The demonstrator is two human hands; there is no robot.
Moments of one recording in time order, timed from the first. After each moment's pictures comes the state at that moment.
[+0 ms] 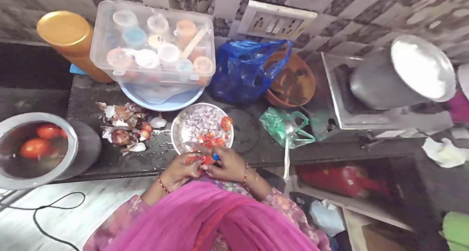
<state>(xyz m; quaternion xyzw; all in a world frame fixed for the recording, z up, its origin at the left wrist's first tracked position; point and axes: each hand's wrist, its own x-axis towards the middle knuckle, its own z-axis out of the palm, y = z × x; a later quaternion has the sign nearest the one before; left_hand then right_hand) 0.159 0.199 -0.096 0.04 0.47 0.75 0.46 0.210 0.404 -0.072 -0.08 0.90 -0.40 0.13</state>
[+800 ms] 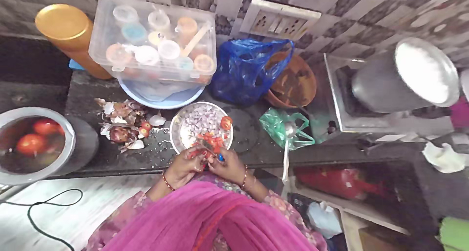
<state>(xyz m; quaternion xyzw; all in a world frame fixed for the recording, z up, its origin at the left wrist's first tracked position) 0.165 0.220 -0.102 0.01 0.39 0.83 0.40 0.221 0.402 -0.089 -0.01 0.89 -0.46 0.04</state>
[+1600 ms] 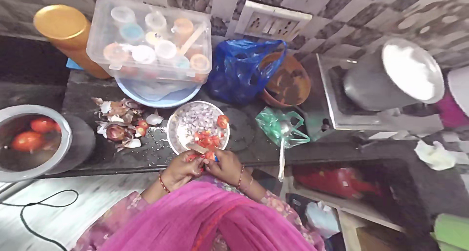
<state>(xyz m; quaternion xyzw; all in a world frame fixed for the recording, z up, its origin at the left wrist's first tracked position) 0.175 0.214 -0.094 0.02 0.40 0.80 0.44 0.231 0.401 -0.080 -0.03 0.93 -0.36 0.07</state>
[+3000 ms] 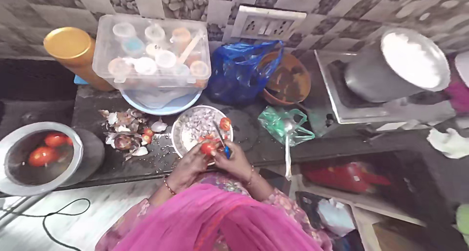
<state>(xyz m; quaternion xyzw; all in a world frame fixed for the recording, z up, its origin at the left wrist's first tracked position) 0.164 0.218 -0.098 0.11 0.43 0.81 0.39 0.217 0.397 -0.081 0.07 0.77 -0.63 -0.01</state>
